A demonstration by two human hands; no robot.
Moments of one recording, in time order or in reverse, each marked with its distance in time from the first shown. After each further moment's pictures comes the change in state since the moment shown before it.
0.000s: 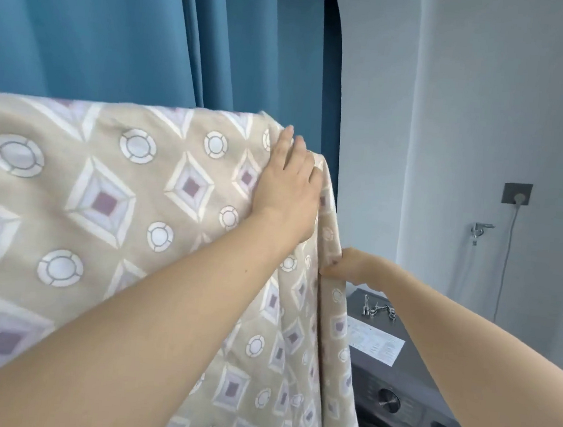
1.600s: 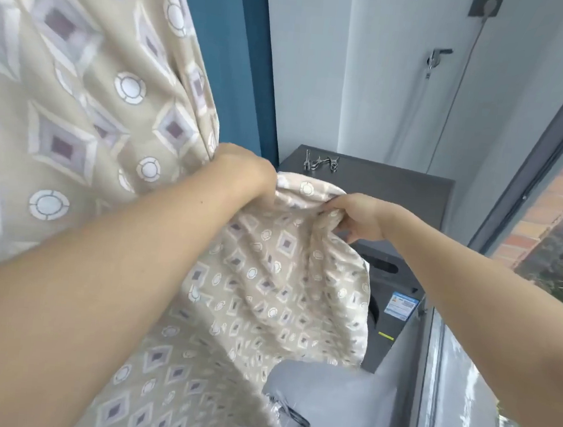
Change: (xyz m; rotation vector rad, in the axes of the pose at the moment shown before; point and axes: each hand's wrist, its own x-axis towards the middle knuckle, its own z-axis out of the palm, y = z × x) left_hand -0.021 0.204 0.061 -0.357 -0.872 0.355; right_hand -0.008 0.255 0.049 0.781 -0.257 0.385
